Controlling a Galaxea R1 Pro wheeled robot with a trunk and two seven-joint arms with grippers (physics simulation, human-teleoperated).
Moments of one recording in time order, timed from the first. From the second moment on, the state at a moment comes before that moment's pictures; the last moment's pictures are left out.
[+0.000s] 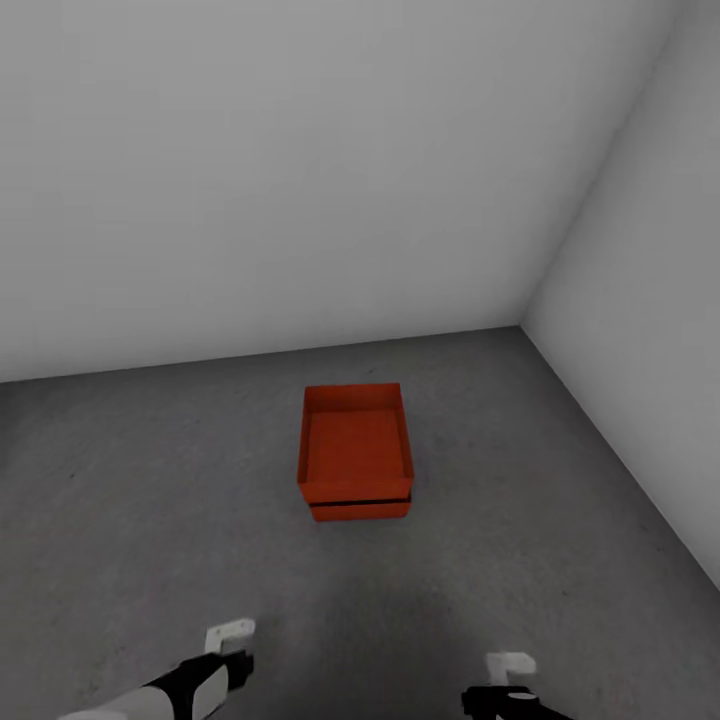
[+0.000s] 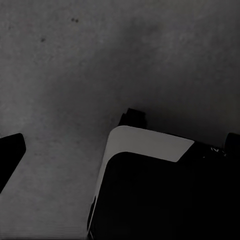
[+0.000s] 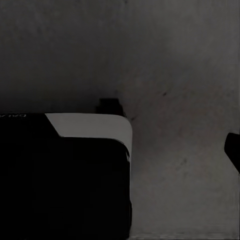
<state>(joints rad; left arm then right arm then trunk) -0.63 -0.01 -0.02 -0.01 0.24 0.07 0.20 -0.57 0.02 0.10 0.03 -0.08 -0.01 -0.11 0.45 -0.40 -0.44</state>
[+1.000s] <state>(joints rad) -0.39 0.03 -0.02 0.00 0.24 0.07 0.19 -0.23 -0.01 0.10 0.03 -0.08 -0.09 -0.10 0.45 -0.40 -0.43</state>
